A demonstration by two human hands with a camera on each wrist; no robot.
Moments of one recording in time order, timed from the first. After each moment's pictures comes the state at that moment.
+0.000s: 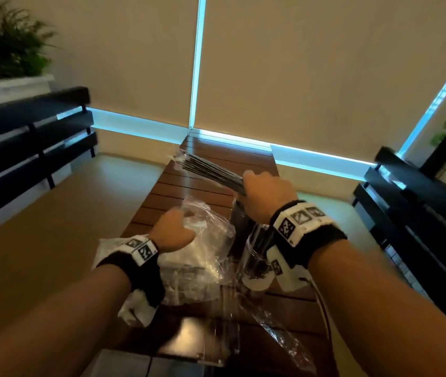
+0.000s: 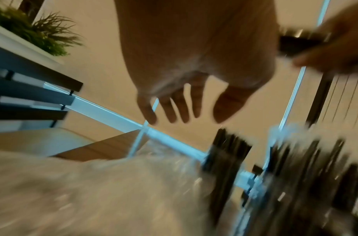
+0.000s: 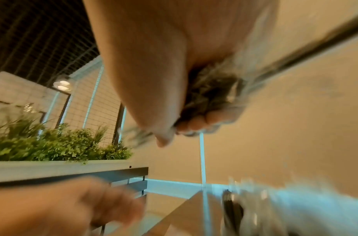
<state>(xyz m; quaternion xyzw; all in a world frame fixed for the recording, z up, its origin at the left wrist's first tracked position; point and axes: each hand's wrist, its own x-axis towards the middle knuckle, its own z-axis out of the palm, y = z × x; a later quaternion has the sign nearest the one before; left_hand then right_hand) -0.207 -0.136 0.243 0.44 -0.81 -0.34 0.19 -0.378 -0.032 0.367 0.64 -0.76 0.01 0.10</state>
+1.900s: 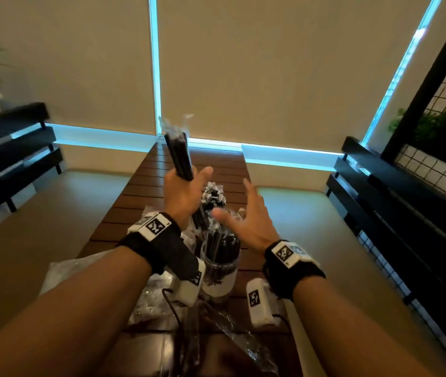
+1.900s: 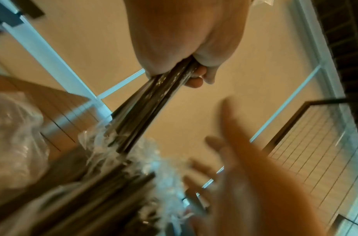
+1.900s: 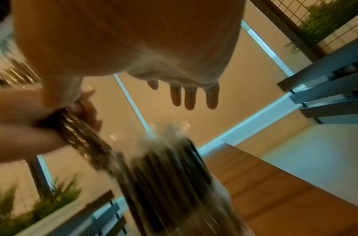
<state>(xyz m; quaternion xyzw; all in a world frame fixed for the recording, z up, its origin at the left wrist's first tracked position) -0.346 -0.083 0.334 0.32 -0.62 -0.49 0.53 -0.475 0.013 0.297 0.52 -0.75 0.40 -0.12</state>
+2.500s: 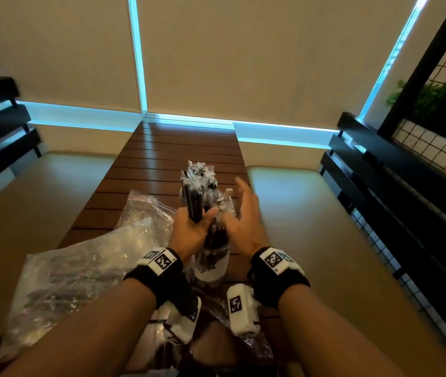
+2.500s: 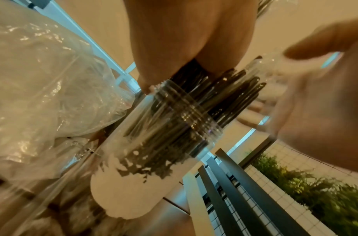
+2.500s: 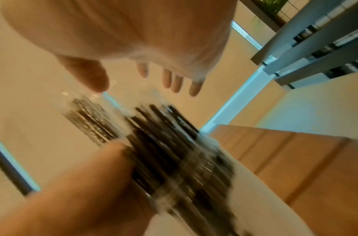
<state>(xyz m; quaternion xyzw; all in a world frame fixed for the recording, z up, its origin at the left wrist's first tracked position) -0.365 -0.069 0.218 0.32 -0.66 -0.55 0.40 -0.471 0.010 0.250 0.48 -0.68 0.53 -0.16</state>
